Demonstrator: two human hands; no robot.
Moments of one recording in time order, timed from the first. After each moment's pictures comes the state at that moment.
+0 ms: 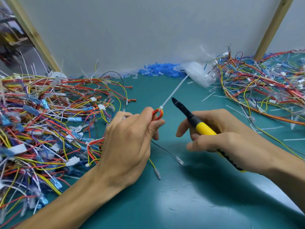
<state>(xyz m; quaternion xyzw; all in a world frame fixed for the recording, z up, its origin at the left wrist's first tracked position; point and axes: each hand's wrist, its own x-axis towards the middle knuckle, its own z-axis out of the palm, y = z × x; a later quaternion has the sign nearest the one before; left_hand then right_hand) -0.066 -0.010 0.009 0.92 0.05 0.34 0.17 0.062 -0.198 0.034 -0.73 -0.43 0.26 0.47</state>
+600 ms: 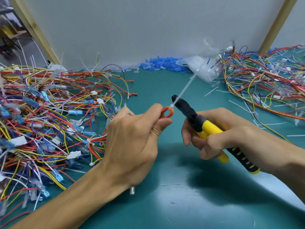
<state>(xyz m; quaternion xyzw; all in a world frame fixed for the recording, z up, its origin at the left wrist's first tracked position) -0.077 -0.023 0.020 0.93 0.02 0.35 0.15 0.068 -0.197 0.034 -0.64 -0.45 0.42 0.47</state>
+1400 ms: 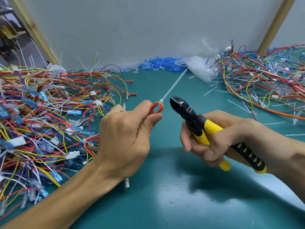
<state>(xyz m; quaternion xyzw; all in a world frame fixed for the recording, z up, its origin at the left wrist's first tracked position) -0.074 -0.012 0.020 0.91 0.03 0.38 0.16 0.067 -0.192 0.043 -0.53 -0.37 0.58 0.50</state>
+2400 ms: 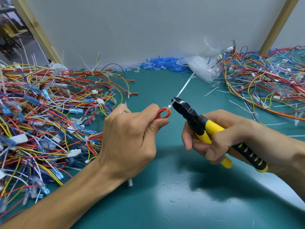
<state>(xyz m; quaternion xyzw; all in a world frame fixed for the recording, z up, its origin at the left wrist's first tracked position) -0.074 -0.012 0.015 0.91 0.02 0.38 0.13 0.070 -0.192 0.044 -0.56 -0.39 0.56 0.48</state>
